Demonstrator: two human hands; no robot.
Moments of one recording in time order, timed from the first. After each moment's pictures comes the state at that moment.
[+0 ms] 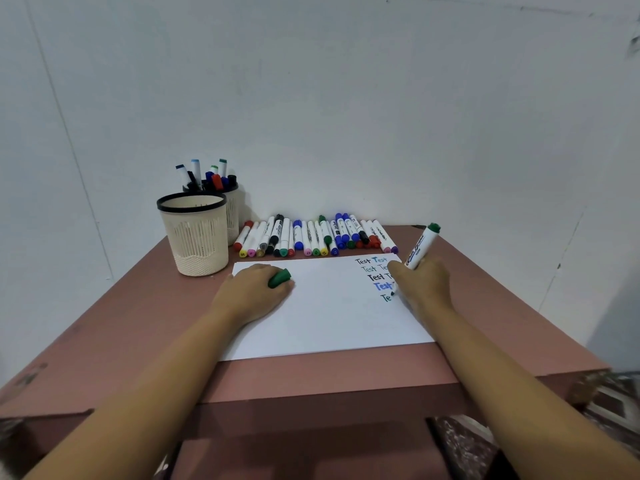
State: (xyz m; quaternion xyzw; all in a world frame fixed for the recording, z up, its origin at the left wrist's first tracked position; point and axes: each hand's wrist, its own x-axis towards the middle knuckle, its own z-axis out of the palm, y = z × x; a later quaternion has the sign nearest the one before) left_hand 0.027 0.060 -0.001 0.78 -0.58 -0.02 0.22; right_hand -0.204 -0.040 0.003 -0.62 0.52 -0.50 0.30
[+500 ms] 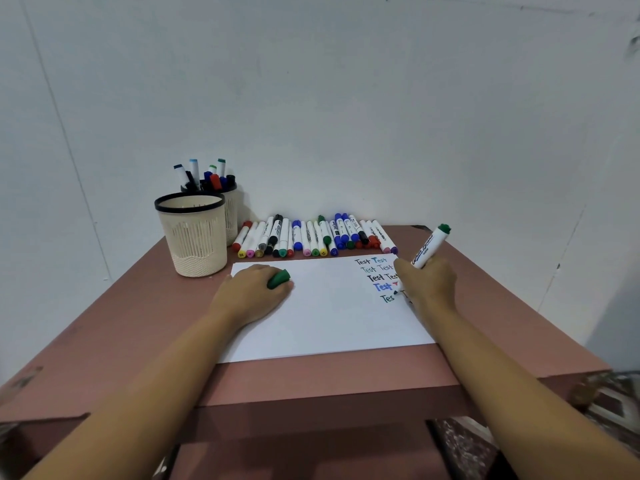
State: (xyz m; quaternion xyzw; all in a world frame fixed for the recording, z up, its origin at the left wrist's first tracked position) left_hand 0.029 0.058 -0.003 0.78 -0.59 -0.02 0.22; right_hand -0.206 -0.044 0.004 -0.58 0.53 -0.53 0.31
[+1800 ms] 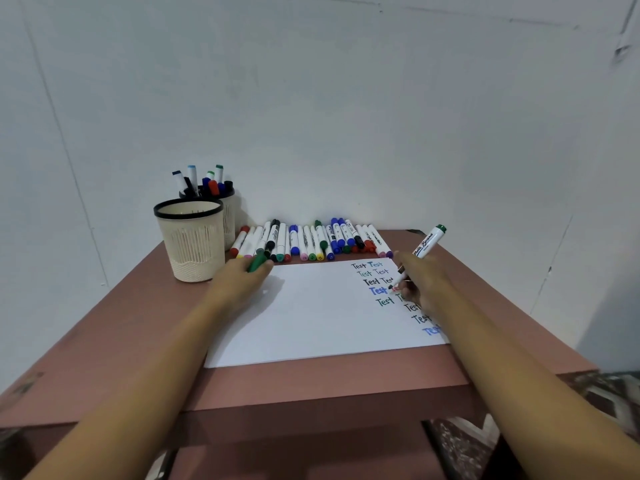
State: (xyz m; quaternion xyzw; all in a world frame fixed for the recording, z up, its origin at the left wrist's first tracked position) left_hand 0.037 0.063 0.012 0.76 -0.50 -0.10 0.40; right_hand -0.211 -0.052 0.030 -0.50 0.53 -0.44 0.52
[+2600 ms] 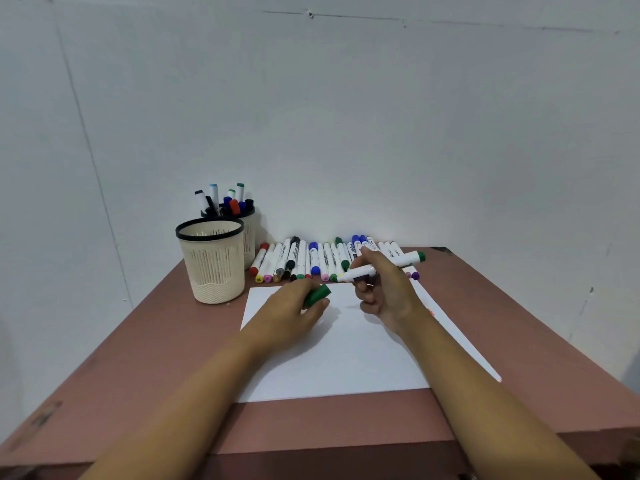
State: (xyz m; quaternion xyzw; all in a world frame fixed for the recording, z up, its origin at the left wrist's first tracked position) left_hand 0.010 0.057 0.011 0.66 -0.67 -0.03 0.34; right_hand -0.139 -0.031 0.037 -0.54 0.30 -0.39 0.68
